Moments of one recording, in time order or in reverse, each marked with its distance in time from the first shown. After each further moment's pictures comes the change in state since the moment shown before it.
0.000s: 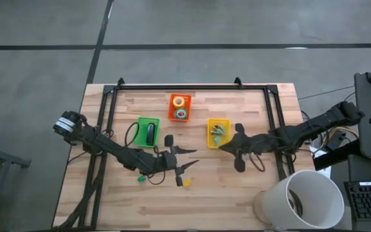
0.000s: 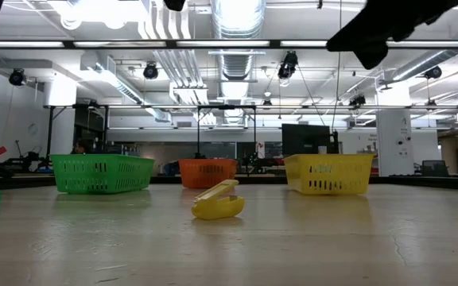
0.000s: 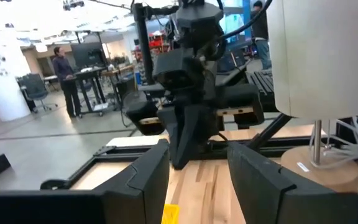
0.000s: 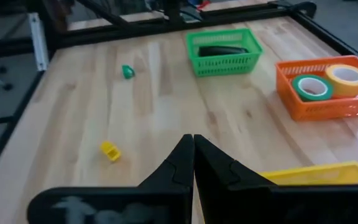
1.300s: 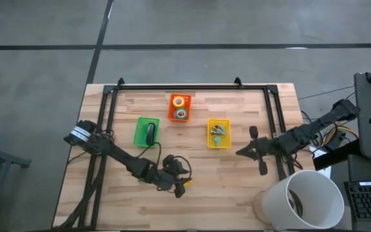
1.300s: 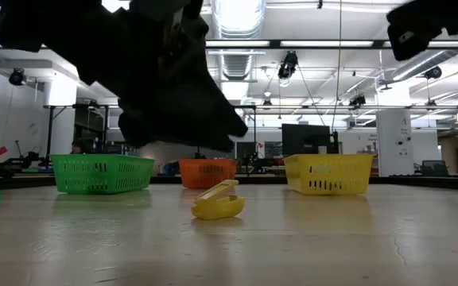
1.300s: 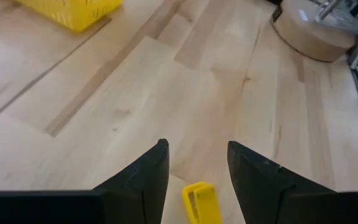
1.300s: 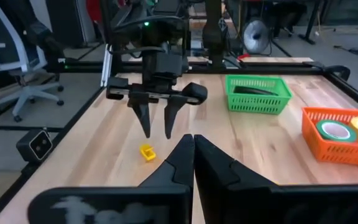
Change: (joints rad) left arm -0.046 0.224 0.000 -0.488 0.168 -0.924; right arm 0.174 -0.426 -0.258 0.082 0.008 -0.169
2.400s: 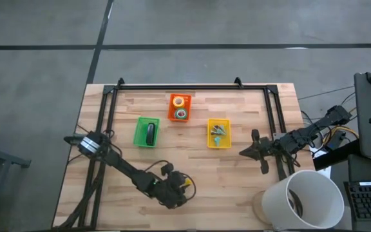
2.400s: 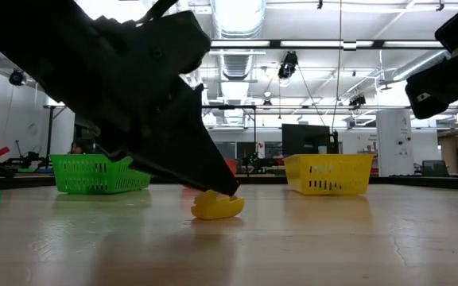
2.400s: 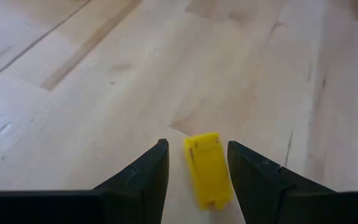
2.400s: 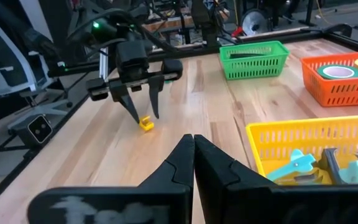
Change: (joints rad) left arm -0.103 0.167 0.179 -0.259 -0.173 -0.077; right arm -0.003 -0.359 -0.345 0.026 0.004 0.127
